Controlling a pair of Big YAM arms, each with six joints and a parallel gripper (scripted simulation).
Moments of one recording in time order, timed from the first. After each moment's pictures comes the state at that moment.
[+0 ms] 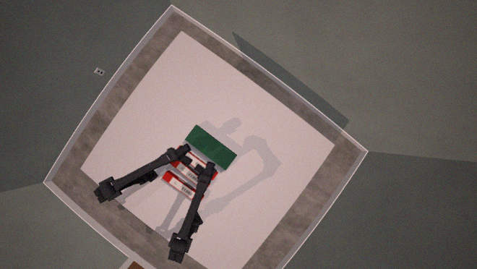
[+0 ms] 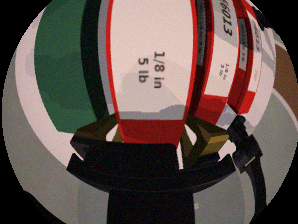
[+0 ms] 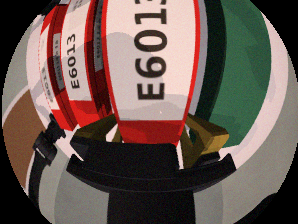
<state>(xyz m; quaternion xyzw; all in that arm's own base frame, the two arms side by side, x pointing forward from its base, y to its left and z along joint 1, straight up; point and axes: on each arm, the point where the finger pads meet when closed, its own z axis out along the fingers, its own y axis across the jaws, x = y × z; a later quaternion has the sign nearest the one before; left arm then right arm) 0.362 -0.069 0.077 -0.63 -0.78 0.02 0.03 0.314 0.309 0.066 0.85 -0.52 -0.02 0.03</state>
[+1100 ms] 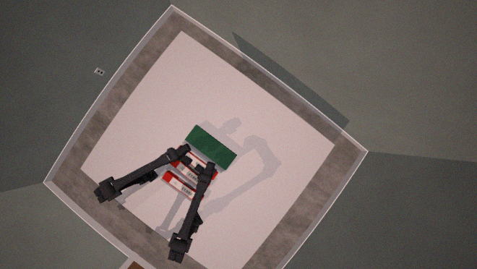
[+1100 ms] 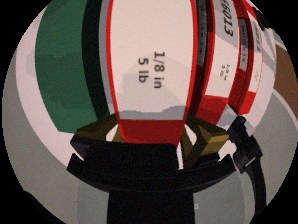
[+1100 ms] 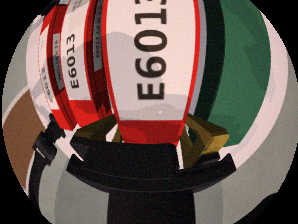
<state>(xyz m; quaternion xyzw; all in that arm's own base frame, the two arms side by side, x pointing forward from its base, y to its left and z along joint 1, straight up) 0.363 -0.069 0.077 -0.63 -0.78 0.02 0.03 0.315 0.310 0.067 0.85 -0.52 -0.01 0.03</state>
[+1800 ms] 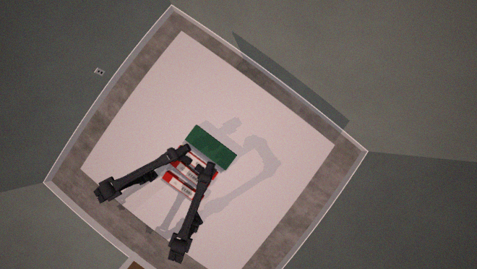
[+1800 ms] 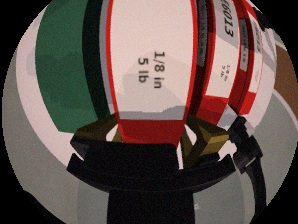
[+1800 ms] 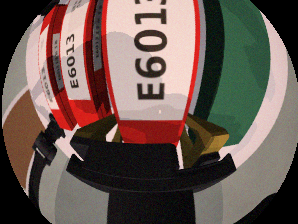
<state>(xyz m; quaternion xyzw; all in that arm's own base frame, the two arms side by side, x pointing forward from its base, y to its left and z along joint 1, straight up) 0.364 -0.069 0.077 -0.63 -0.78 0.02 0.03 0.316 0.310 0.067 0.85 -0.52 -0.01 0.03</state>
